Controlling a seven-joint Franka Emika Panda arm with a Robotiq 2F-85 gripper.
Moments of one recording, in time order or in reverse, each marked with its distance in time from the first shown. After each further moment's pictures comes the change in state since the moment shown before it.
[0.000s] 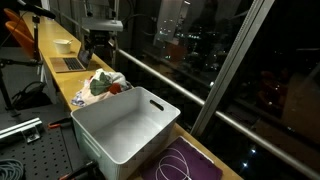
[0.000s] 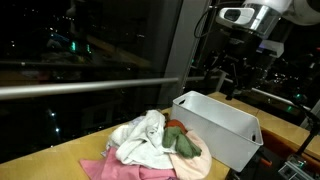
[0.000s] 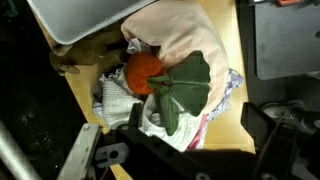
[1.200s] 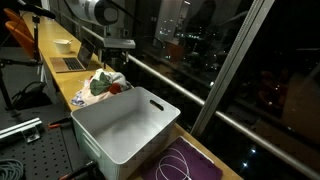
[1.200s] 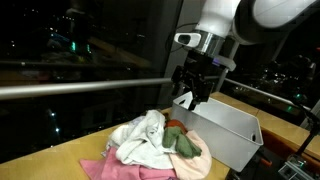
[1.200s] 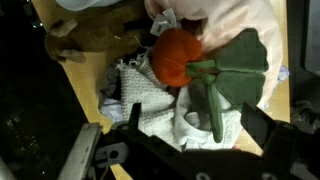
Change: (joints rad) arm 0.006 0.375 0.008 0.295 -0.086 0.021 0.045
